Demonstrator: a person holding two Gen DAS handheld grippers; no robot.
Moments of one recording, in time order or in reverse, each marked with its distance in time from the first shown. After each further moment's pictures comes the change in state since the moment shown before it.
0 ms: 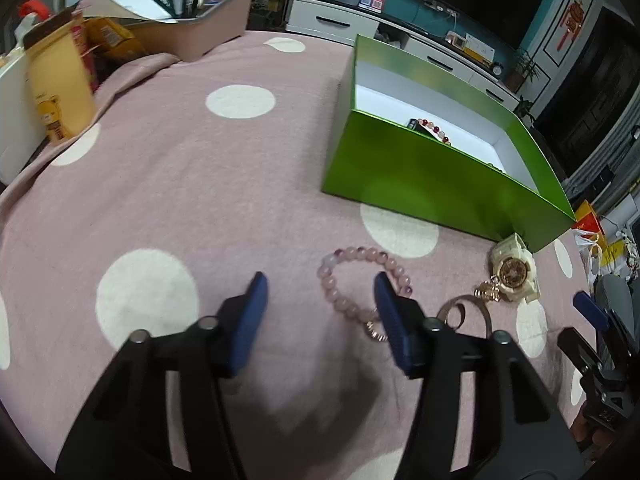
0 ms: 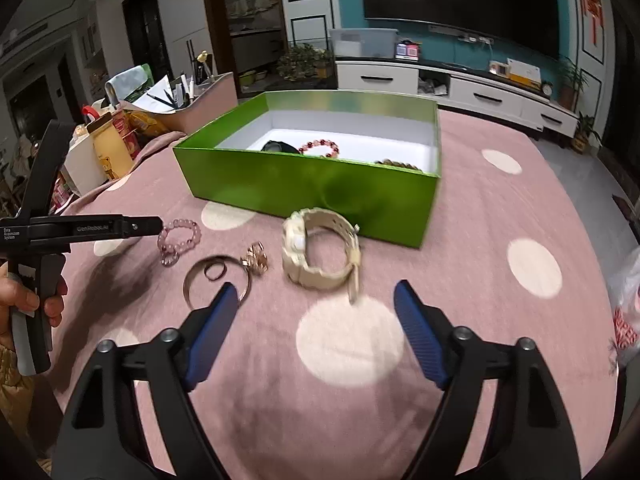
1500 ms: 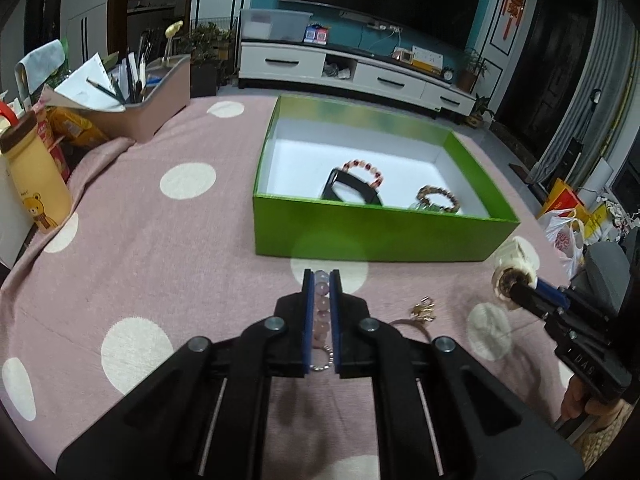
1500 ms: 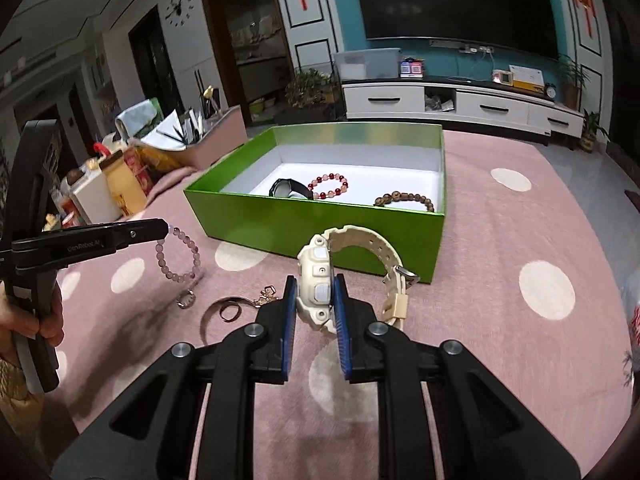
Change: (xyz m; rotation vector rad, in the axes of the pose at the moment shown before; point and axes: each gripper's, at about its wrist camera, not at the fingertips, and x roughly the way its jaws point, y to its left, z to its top) left arm -0.044 -0.047 0.014 0.175 -0.148 -0.071; right arm -0.013 -0.011 0.007 0.073 -0.105 0.070
